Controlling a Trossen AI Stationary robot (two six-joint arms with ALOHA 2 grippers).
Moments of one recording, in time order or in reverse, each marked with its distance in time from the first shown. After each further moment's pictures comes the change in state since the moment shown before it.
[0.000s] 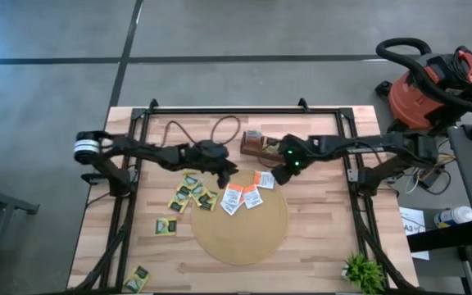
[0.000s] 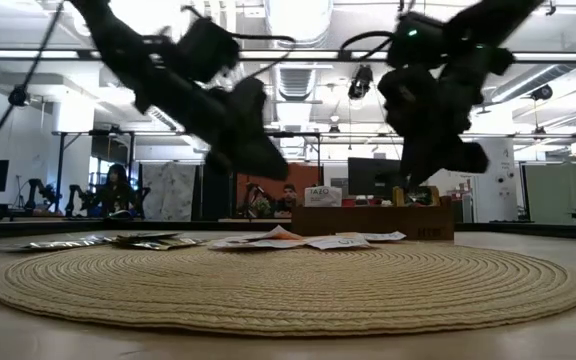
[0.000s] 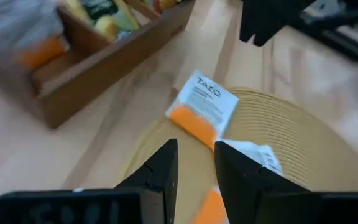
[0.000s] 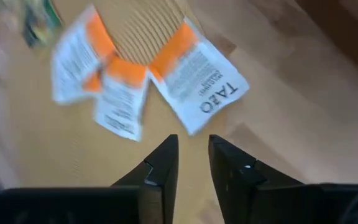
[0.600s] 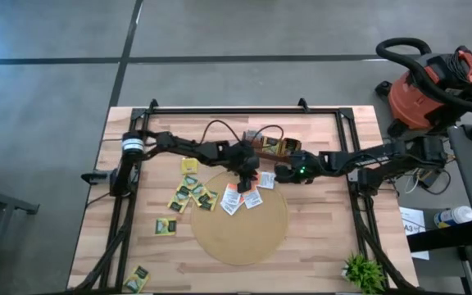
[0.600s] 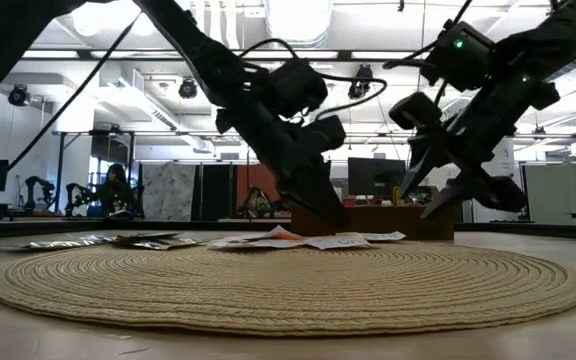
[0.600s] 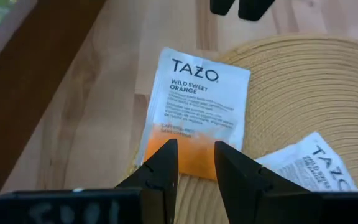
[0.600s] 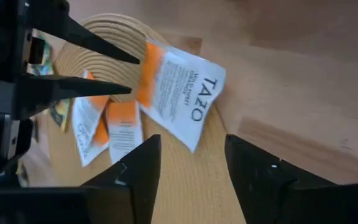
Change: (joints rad) left arm 0.002 0.418 0.509 -0.363 0.146 0.371; right arm 0.097 -0.054 -0.307 0.450 0.177 0.489
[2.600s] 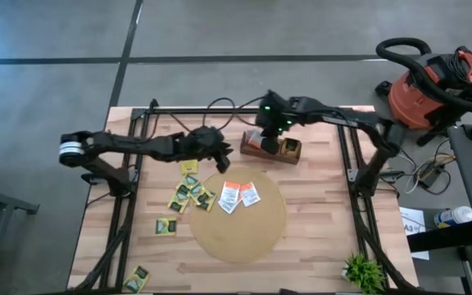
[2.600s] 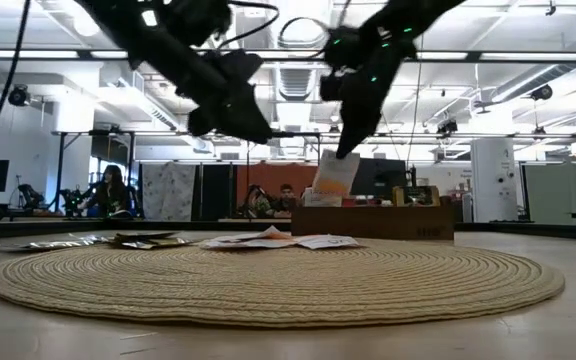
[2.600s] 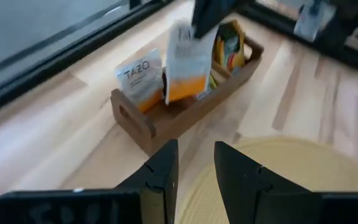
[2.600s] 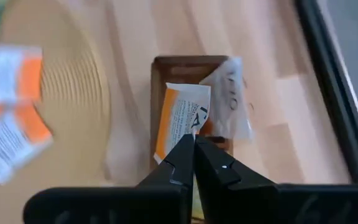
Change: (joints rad) left arm 0.026 -0.604 -0.420 0.085 -0.413 -0.369; right arm -0.343 0.429 0.958 -0.794 -0.060 -1.552
